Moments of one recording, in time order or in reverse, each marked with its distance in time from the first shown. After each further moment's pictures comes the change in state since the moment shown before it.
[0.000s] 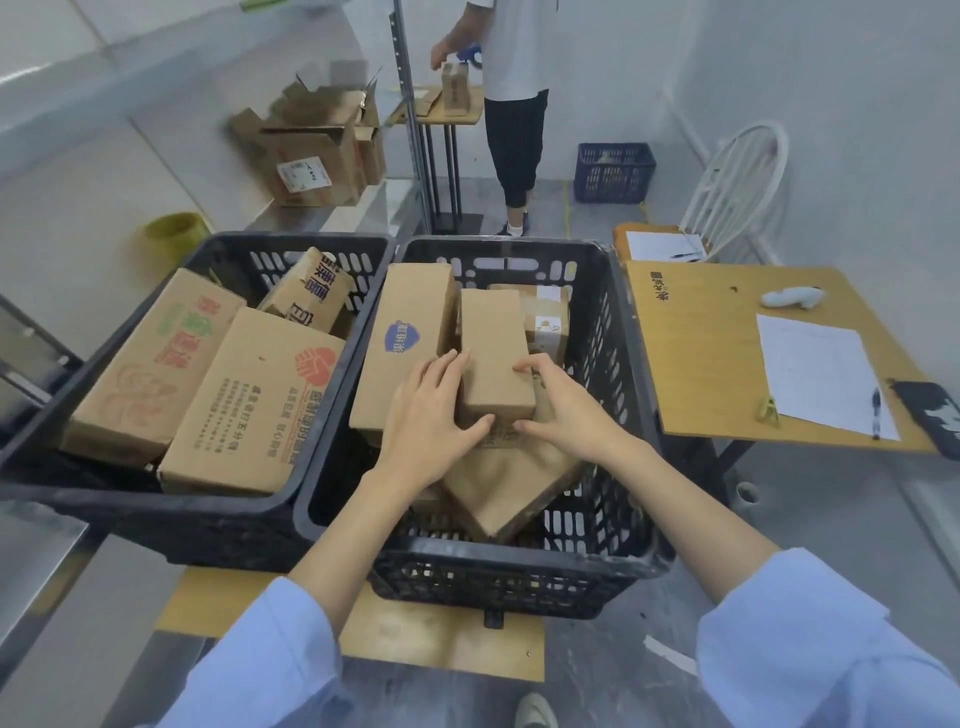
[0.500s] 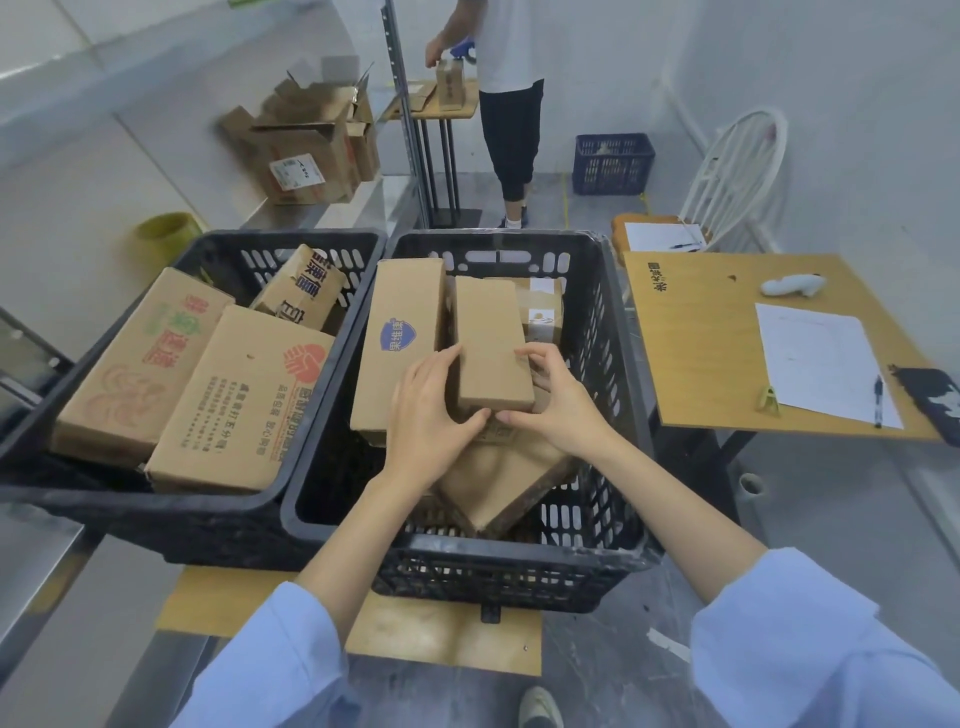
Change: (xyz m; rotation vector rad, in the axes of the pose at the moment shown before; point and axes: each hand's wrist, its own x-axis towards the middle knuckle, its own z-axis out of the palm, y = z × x) left_hand -0.002 0.010 0.015 -0.238 0.111 -0.084; right_hand -0.004 0.006 0.008 0.422 0.091 0.045
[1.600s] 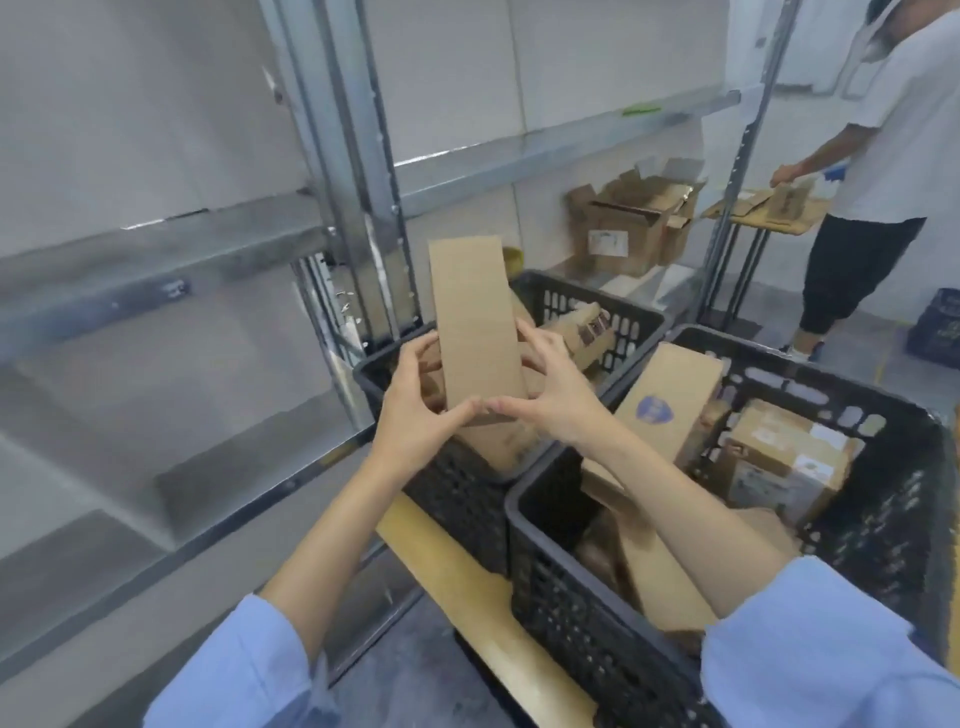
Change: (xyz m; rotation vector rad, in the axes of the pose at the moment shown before) left_hand -0.089 -0.042 -0.208 -0.225 0.530 -0.355; right_hand 0.039 -0.197 0.156 0.051 -0.547 -0.456
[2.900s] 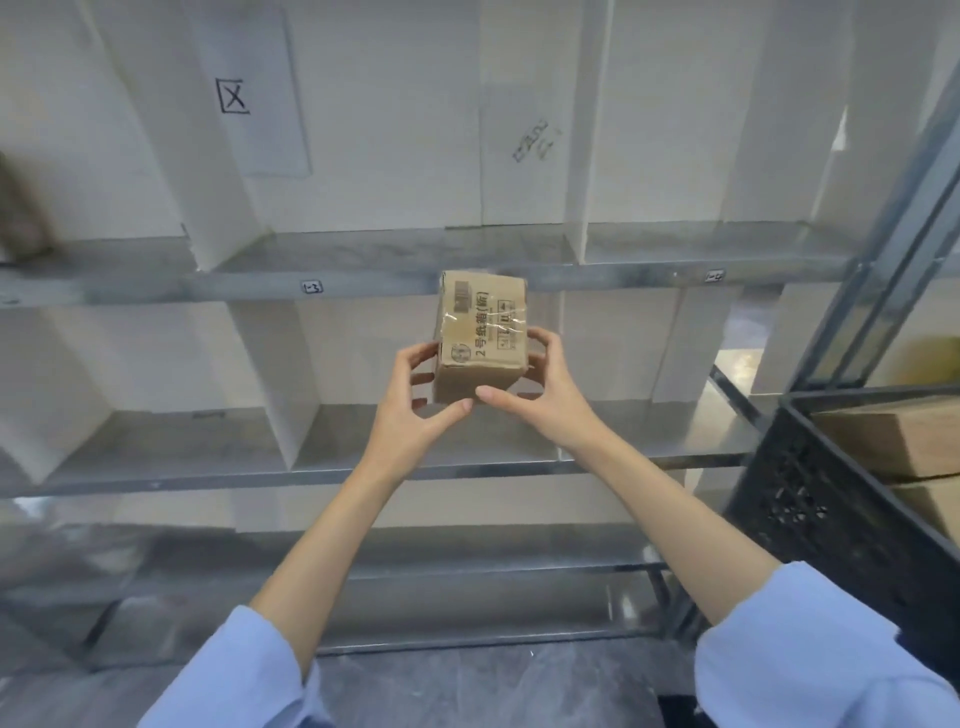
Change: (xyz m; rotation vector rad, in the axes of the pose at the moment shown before) left_hand -0.286 -0.021 -0.400 0.196 0.646 -0.224; right_hand -0.060 -0.240 0.416 0.354 -0.623 -0.262
